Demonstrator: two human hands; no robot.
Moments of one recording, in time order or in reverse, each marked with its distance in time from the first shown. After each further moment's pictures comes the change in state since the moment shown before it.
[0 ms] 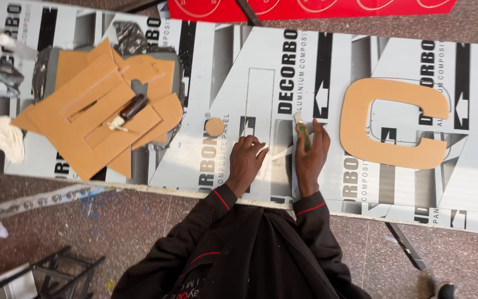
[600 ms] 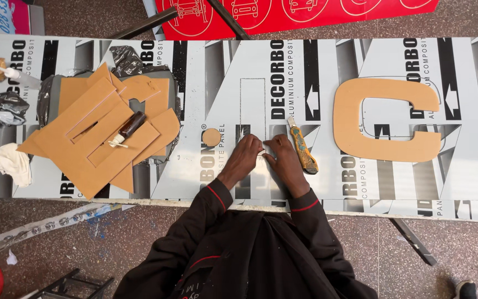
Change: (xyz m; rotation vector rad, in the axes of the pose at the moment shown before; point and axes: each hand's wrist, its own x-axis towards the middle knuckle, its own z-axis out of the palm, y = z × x) left_hand 0.030 -0.018 -0.005 -0.022 -0.291 0.244; right_hand -0.009 -0.005 0.024 -0.032 -0.695 -0.013
